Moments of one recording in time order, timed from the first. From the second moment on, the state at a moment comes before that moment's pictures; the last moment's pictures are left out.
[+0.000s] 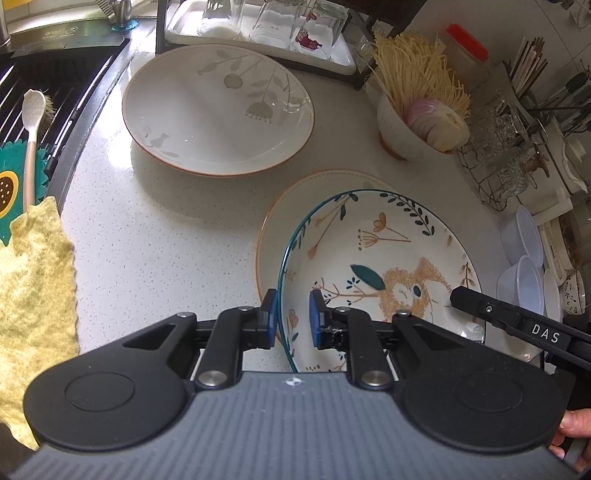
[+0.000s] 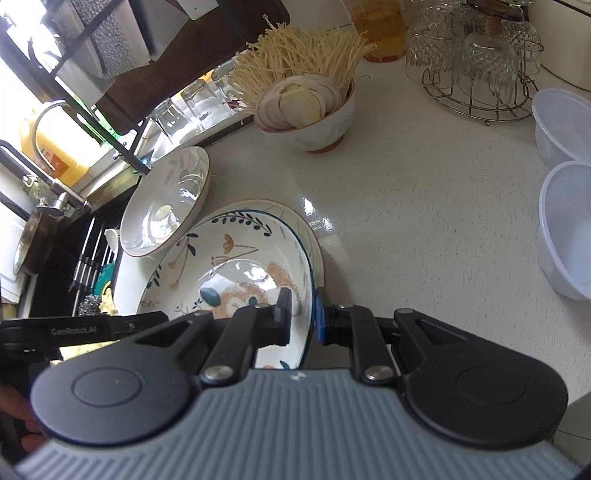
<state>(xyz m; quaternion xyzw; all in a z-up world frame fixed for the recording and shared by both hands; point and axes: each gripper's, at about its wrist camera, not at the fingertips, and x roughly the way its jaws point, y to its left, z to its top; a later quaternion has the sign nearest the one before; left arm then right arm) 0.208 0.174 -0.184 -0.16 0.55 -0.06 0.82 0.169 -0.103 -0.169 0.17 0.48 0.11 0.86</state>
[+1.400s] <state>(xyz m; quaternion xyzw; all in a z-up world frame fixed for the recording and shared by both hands) 0.249 0.168 -0.177 -0.17 0.59 -0.04 0.79 0.194 -0.081 -0.193 0.10 0.47 0.09 0.87</state>
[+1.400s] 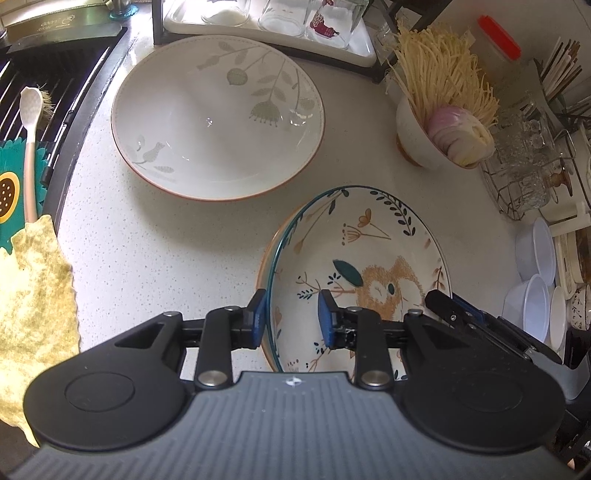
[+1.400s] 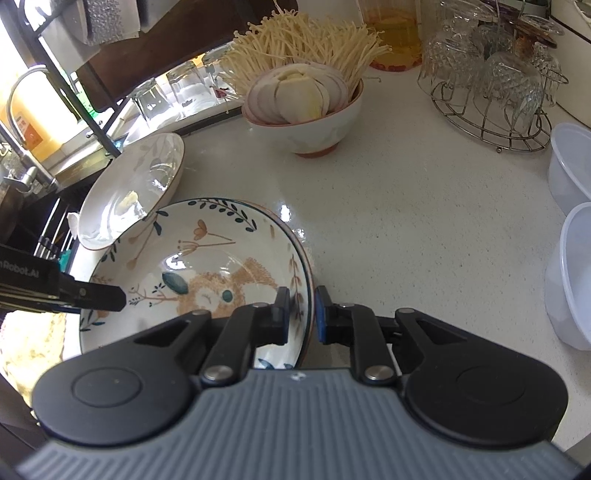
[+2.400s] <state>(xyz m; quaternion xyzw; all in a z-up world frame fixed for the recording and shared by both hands) 0.235 0.179 -0.173 -0.21 0.62 -0.06 0.75 0.197 -0.087 -0.194 0.12 0.47 0.10 0.87</state>
